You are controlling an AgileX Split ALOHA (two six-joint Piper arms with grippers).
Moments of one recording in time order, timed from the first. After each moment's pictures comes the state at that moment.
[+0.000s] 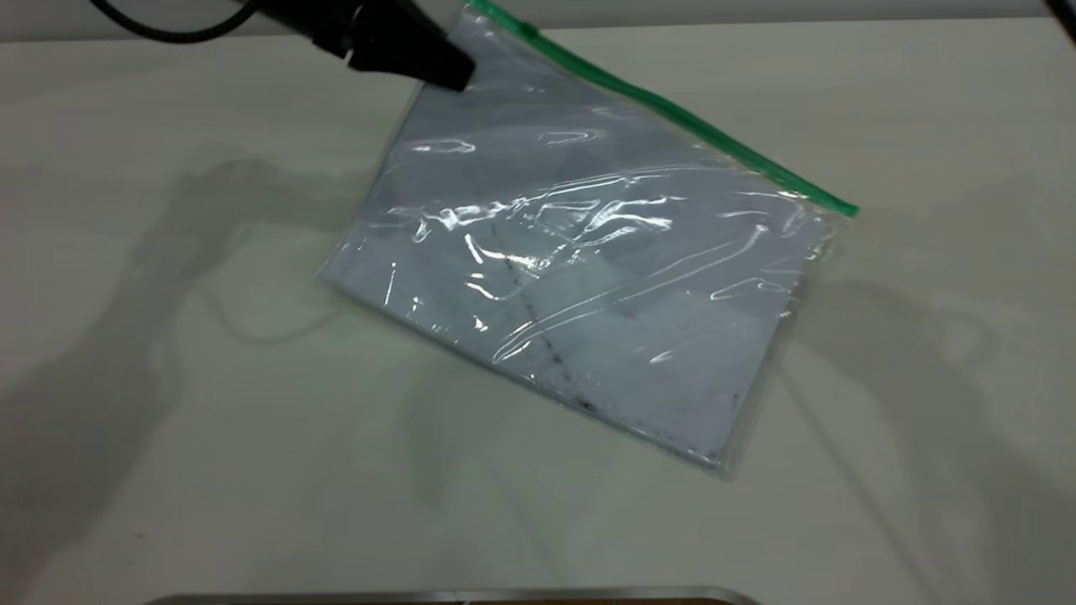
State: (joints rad) left arm -0.14 2.54 -1.85 -1.13 1.09 1.77; right arm 0.32 2.00 -1.10 1.77 0.54 -1.81
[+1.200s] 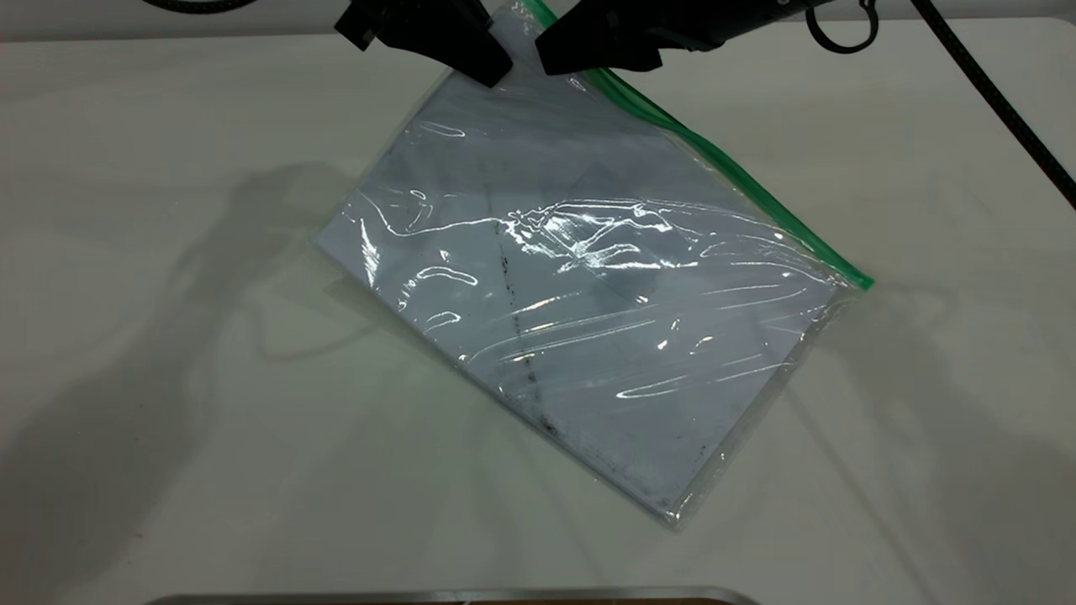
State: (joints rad) left arm -0.24 2.45 -1.88 -0.91 1.08 1.80; right arm 0.32 2.16 -1.19 1.77 0.65 -1.99
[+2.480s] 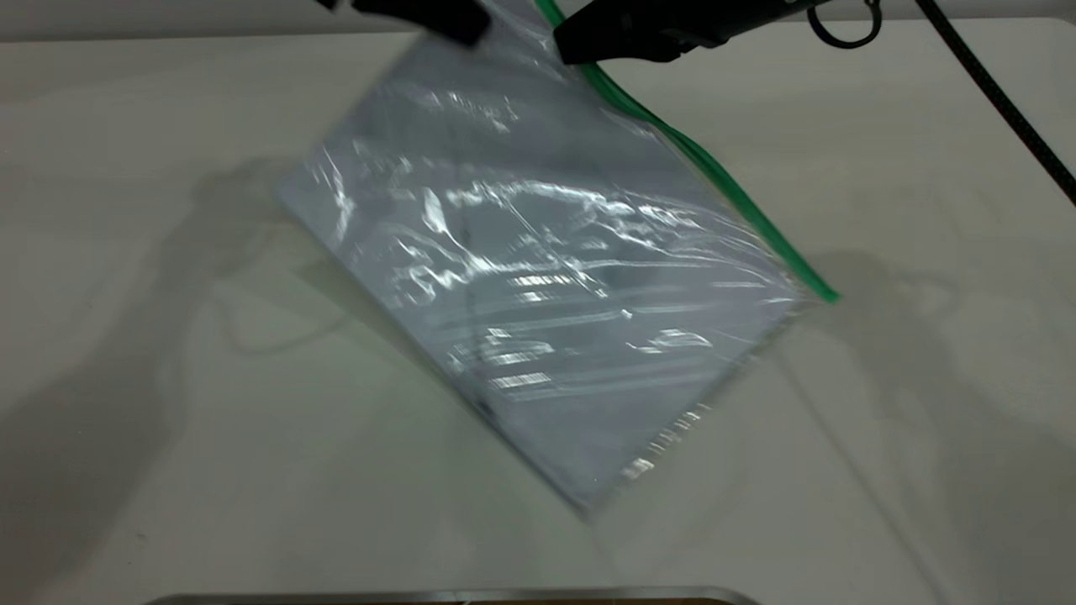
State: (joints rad) left arm -0.16 2.43 -1.88 -1.05 1.16 1.84; right arm 0.29 2.19 -1.22 1.71 0.68 -2.00
